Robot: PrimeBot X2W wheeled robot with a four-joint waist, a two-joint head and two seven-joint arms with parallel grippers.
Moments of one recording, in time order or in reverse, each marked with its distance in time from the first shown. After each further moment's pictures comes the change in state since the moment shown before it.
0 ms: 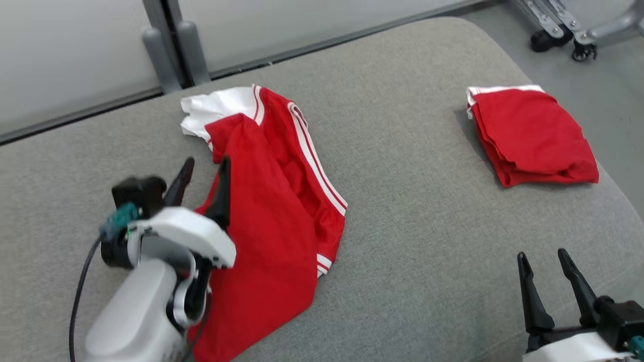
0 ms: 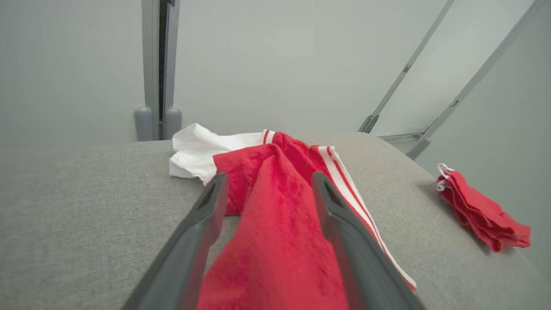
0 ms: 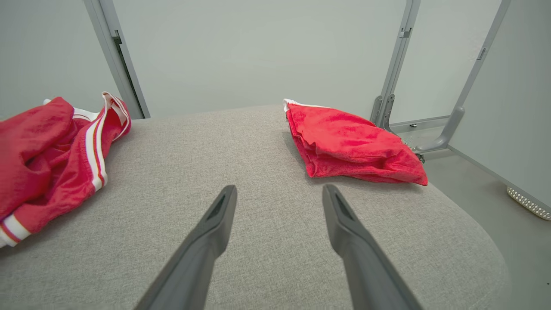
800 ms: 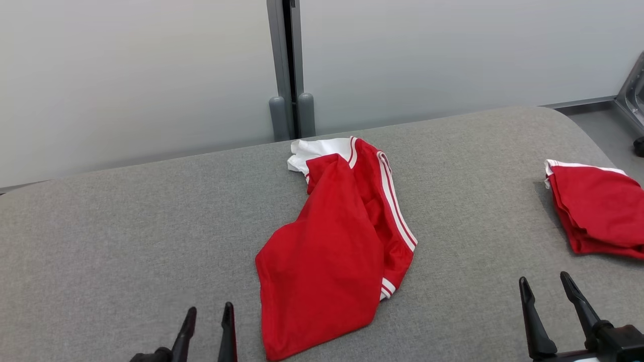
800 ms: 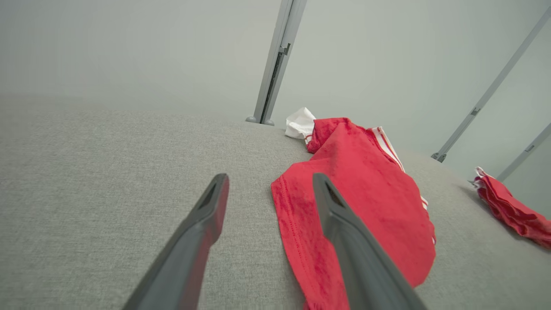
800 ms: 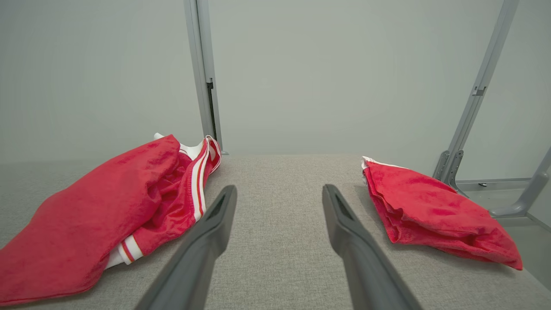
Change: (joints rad) left arm 0.694 -0.118 0.238 -0.384 0.272 0.011 -0.112; right arm 0.109 -0.001 -0.020 -0.055 -0.075 0.000 0.000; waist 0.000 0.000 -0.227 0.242
